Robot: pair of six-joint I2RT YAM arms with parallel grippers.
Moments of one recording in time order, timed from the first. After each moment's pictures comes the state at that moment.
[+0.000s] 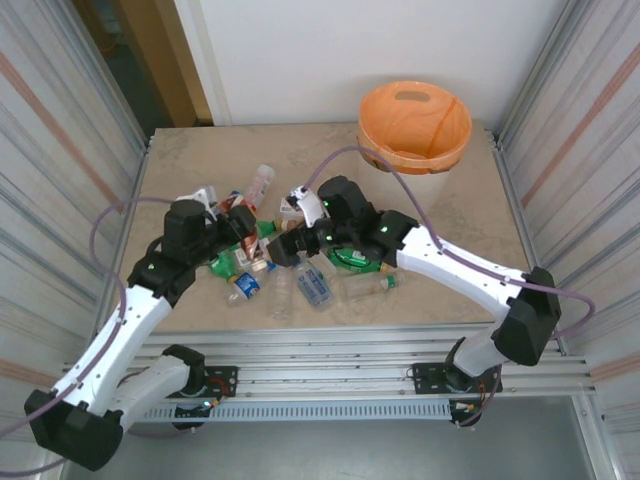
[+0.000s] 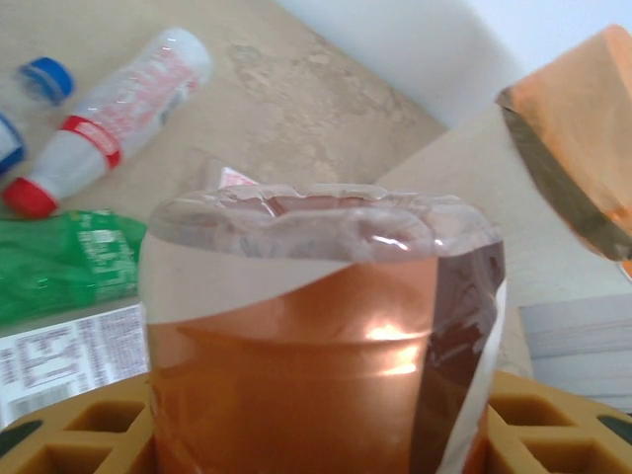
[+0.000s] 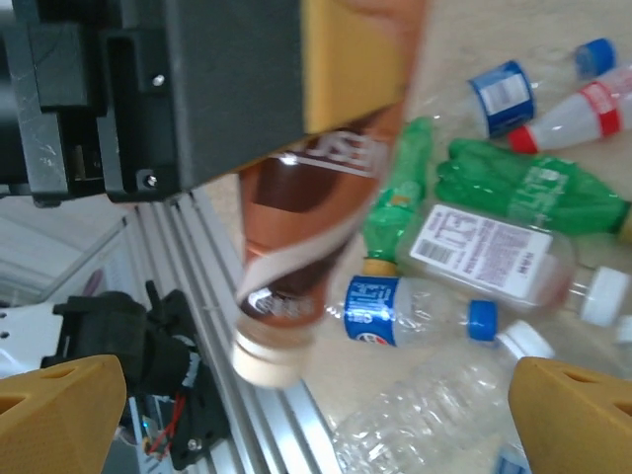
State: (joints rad) left arm -0.40 0.92 0.86 -0.41 0.07 -0.78; right arm 0.92 1.51 1.32 -0.36 -0.36 0.35
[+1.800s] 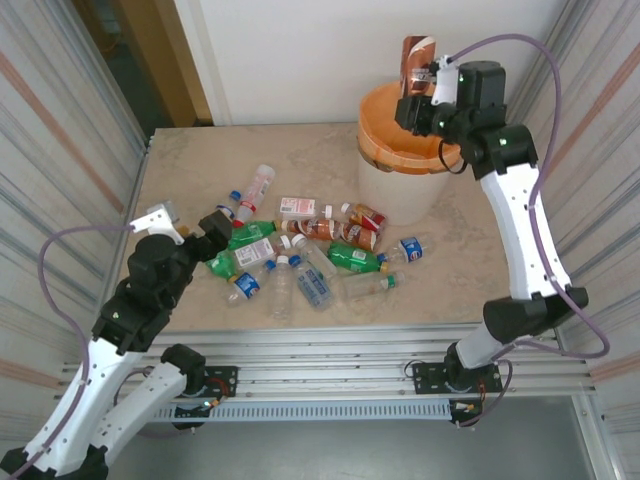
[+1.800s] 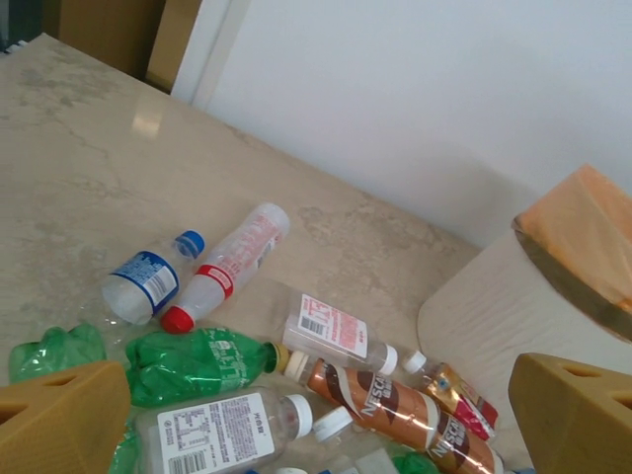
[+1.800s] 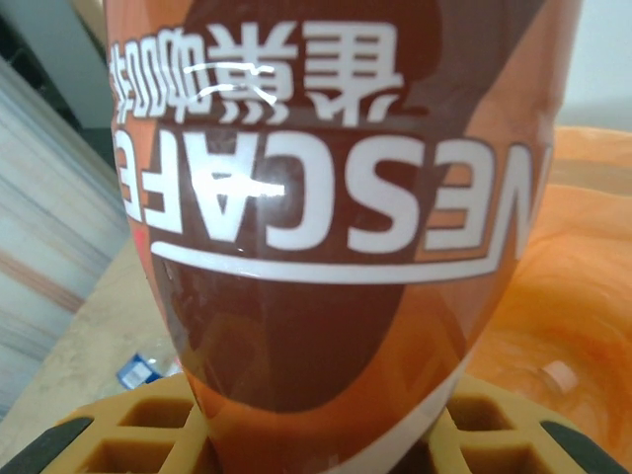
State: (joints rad) left arm -0.47 0.60 0.84 -0.54 -0.34 -0.65; right arm 0.22 1.60 2.03 -0.85 -0.24 0.25
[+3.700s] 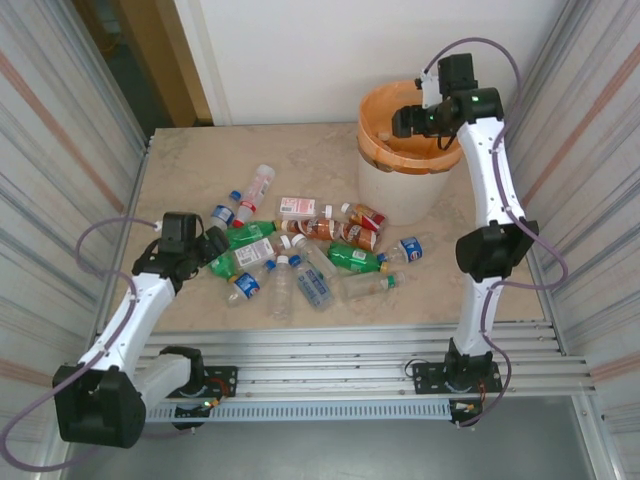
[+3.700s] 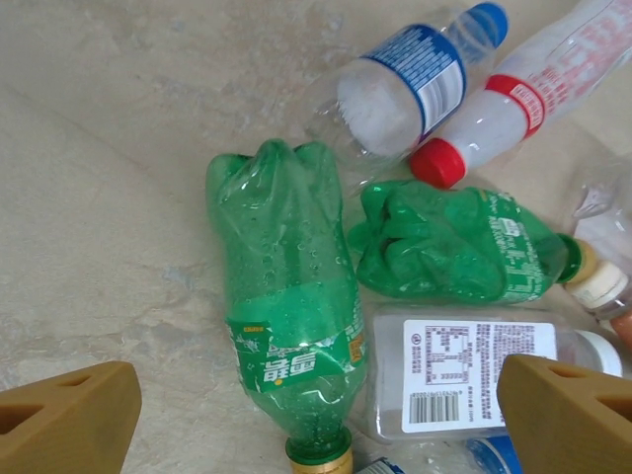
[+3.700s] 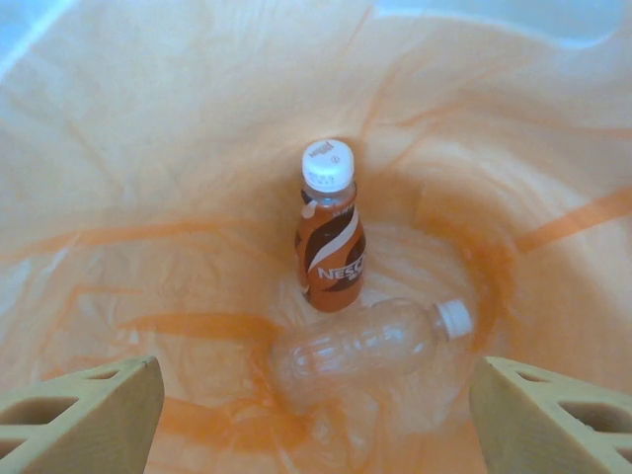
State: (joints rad) left arm -0.11 1.03 0.72 -0.59 -0.11 -0.64; right arm 0.13 2.05 2.43 -1.21 -0.15 0.03
